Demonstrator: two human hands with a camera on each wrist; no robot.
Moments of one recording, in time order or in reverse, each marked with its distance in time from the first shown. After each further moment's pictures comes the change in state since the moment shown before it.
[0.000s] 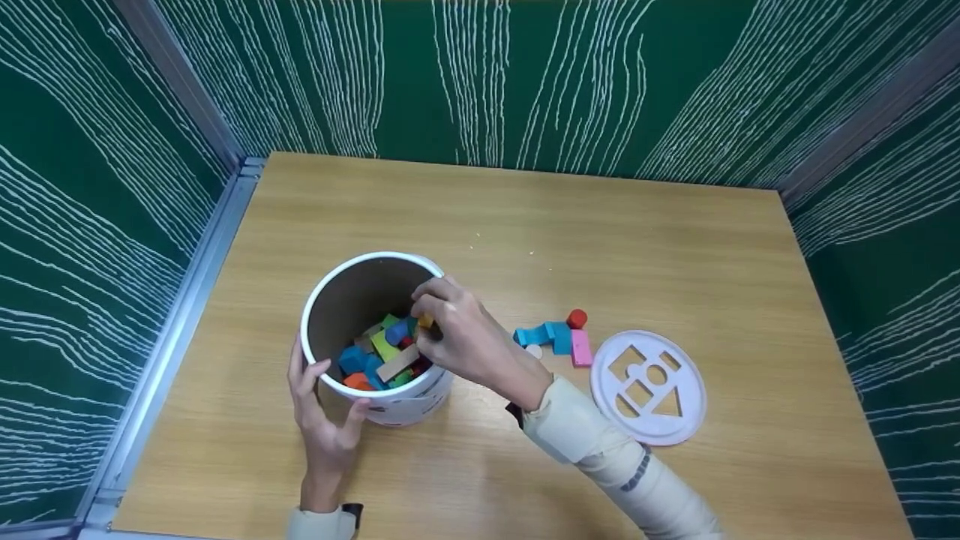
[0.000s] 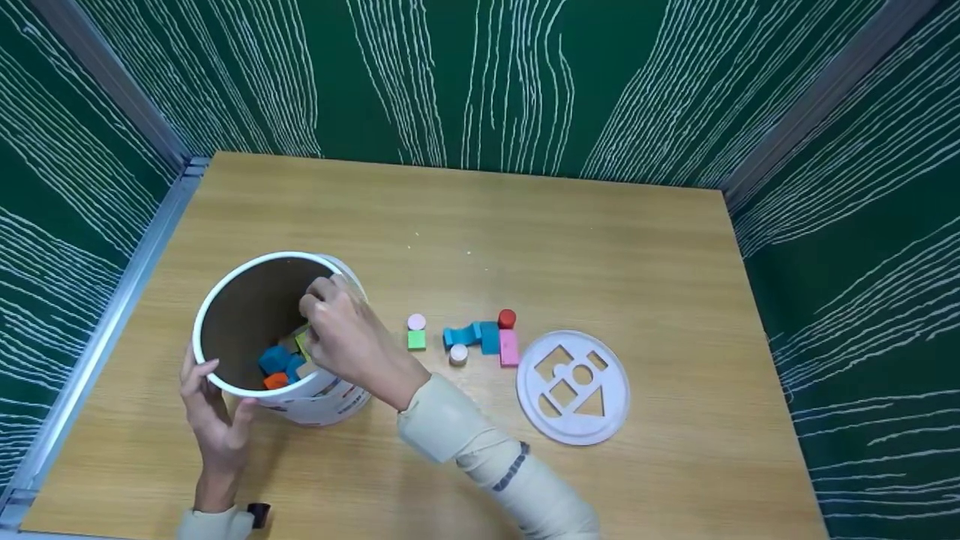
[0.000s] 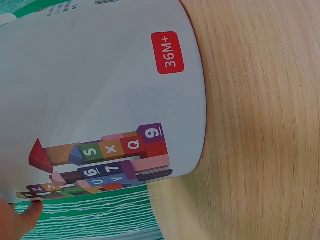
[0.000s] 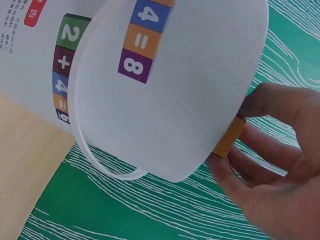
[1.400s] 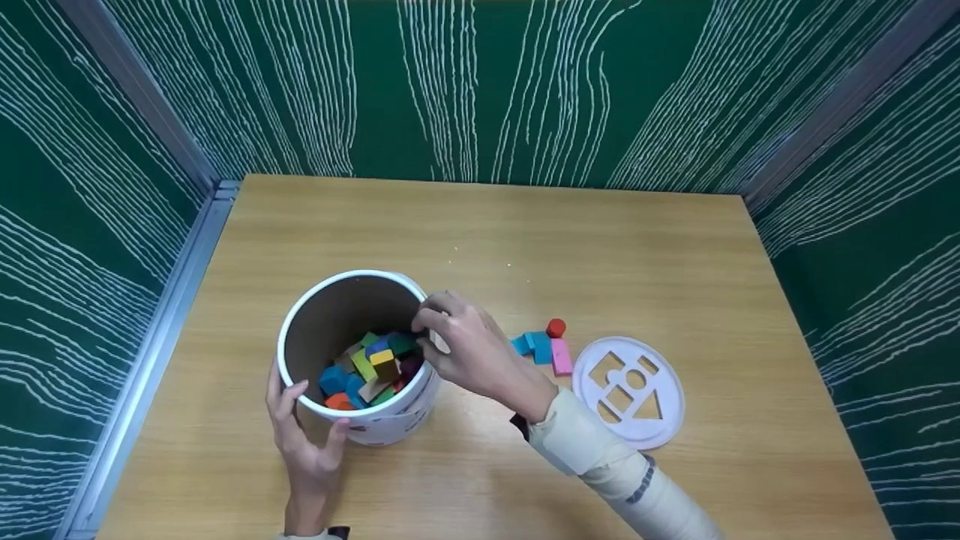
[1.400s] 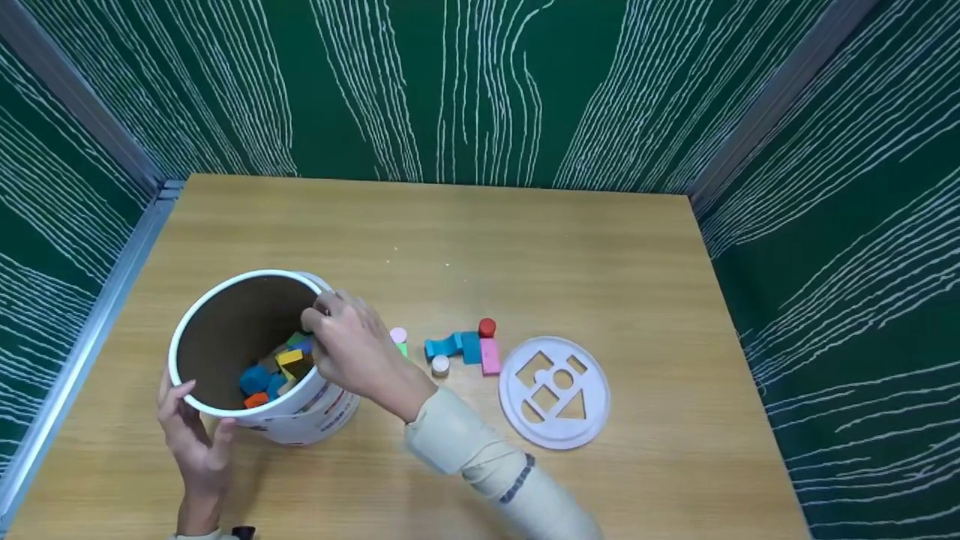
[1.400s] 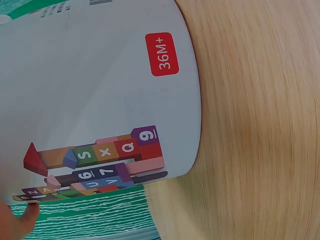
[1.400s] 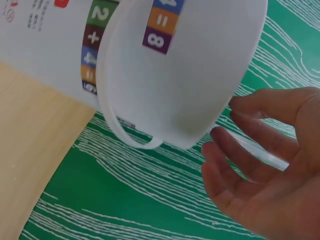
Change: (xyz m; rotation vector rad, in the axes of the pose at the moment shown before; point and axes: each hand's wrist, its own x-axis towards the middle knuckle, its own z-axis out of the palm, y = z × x) left_hand -0.002 0.001 0.002 -0.041 0.029 -0.015; right_hand -0.018 0.012 -0.015 -0.104 0.039 0.017
